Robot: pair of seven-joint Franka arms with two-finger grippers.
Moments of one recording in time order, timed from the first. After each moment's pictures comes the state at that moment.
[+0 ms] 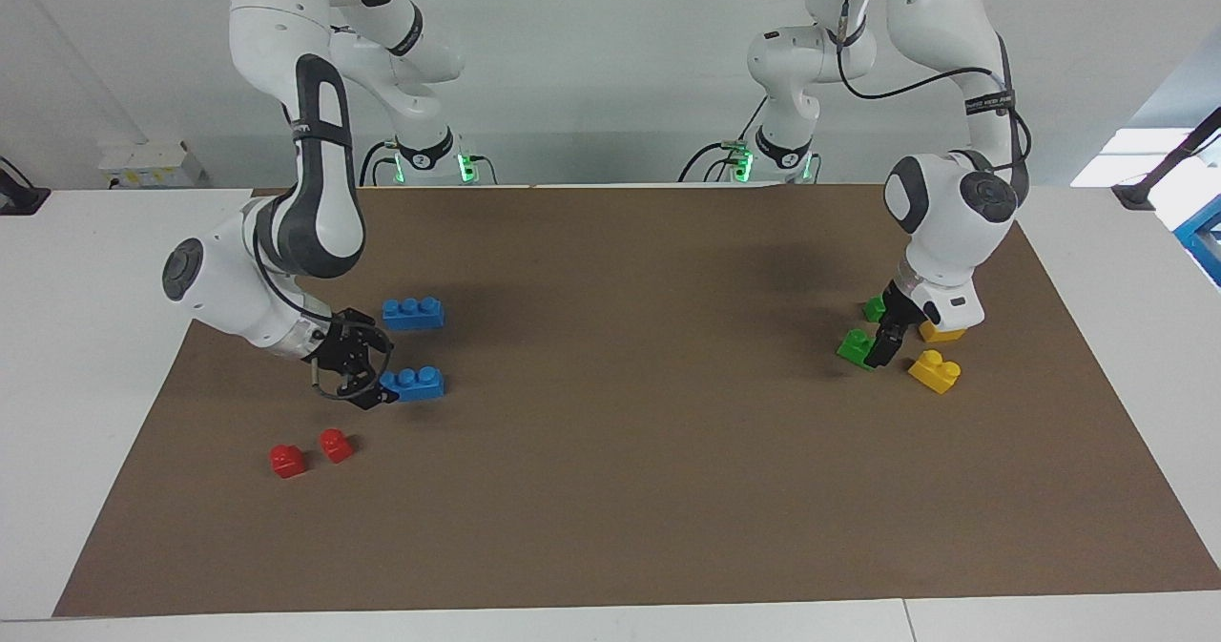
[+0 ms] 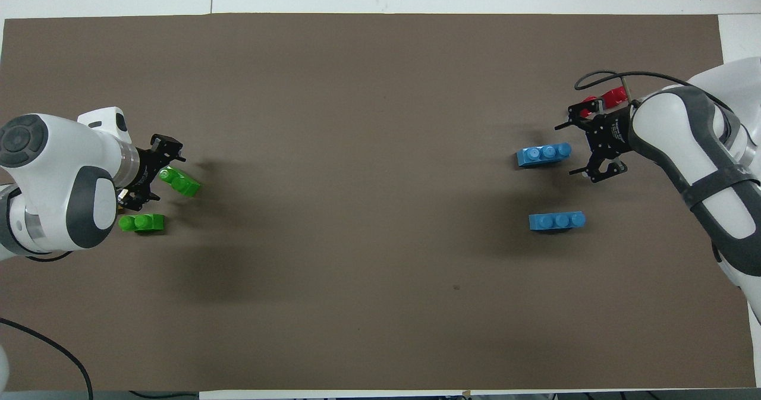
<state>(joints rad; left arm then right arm) 0.02 0.19 -0.05 -2.13 -0.02 2.35 -0.95 -0.06 0.39 -0.05 -1.83 0.50 2.05 0.93</state>
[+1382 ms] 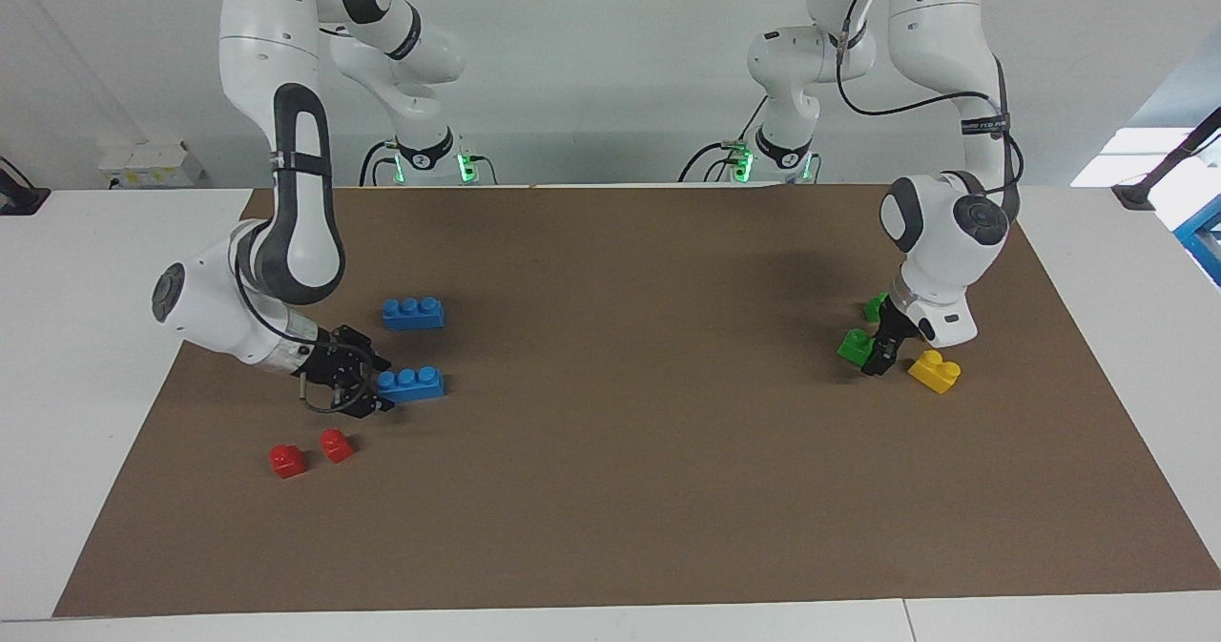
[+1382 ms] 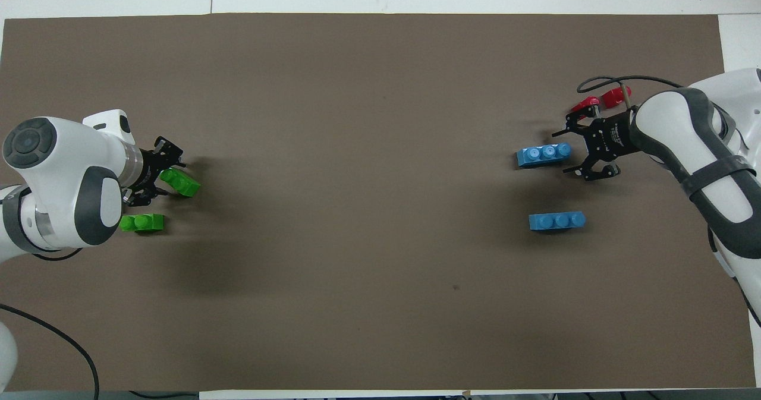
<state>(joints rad) 0.03 0.23 -0.05 -2.13 -0.02 2.40 -0.95 -0.08 0.44 -0.04 -1.83 0.57 2.06 0.85</state>
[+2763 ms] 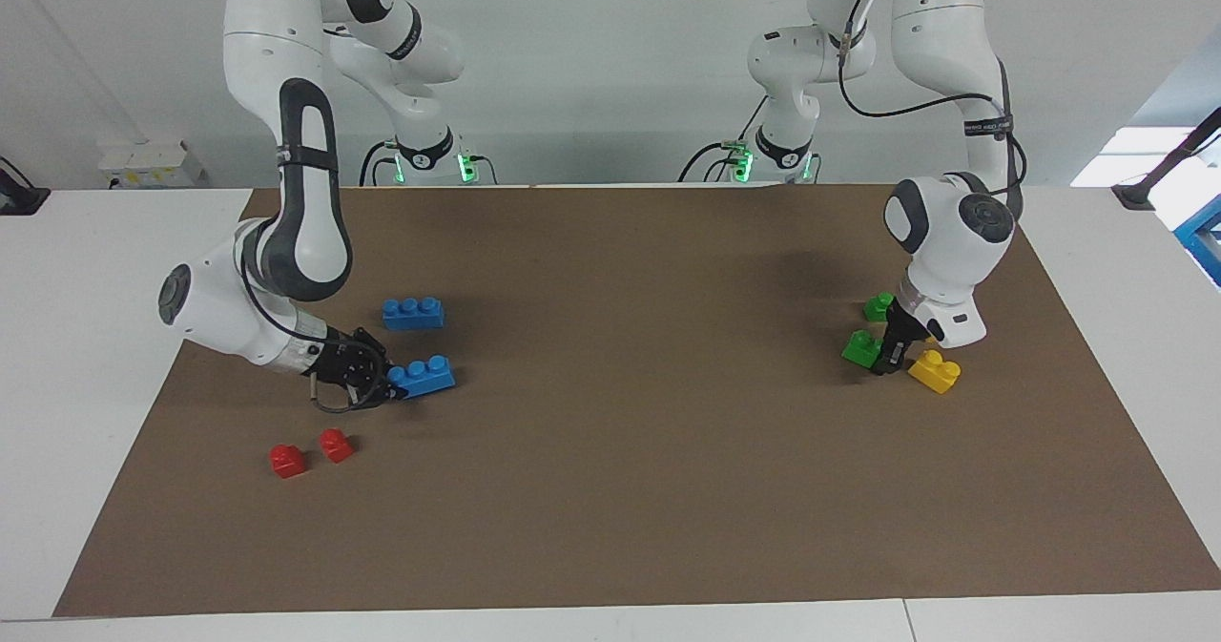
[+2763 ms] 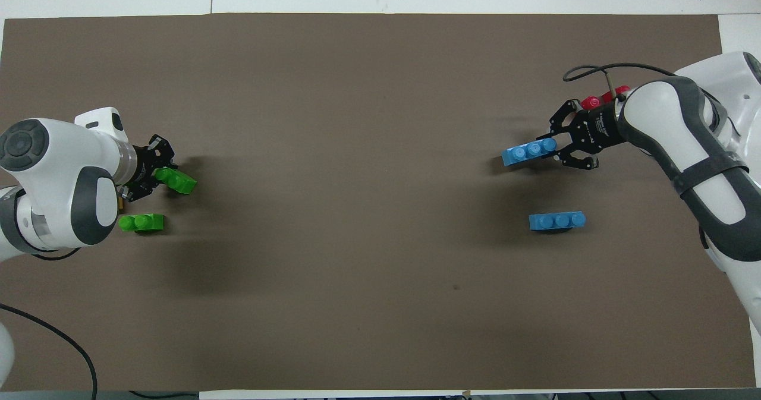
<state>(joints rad) 0.04 0.24 -0.05 -2.13 -0.02 2.44 -0.95 -0.05 0.43 -0.01 -1.76 0.57 2.00 0.99</state>
